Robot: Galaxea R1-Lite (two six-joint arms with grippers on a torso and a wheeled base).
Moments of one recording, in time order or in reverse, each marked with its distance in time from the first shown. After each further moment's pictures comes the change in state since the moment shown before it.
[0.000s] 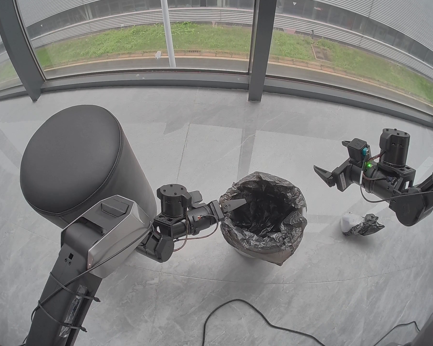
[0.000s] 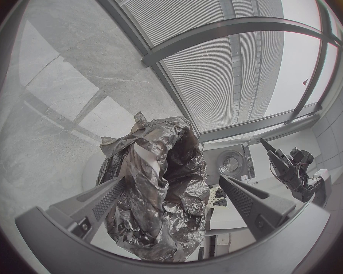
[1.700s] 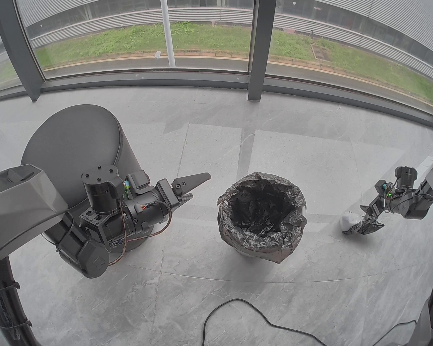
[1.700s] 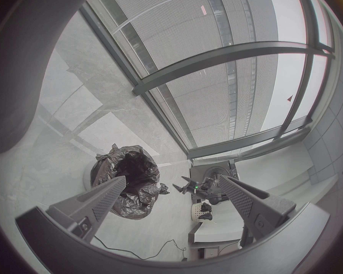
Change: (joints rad) left arm 0.034 -0.633 0.813 -0.316 0.065 -0.100; right arm -0.501 0.515 -0.375 0.237 0.112 -0.320
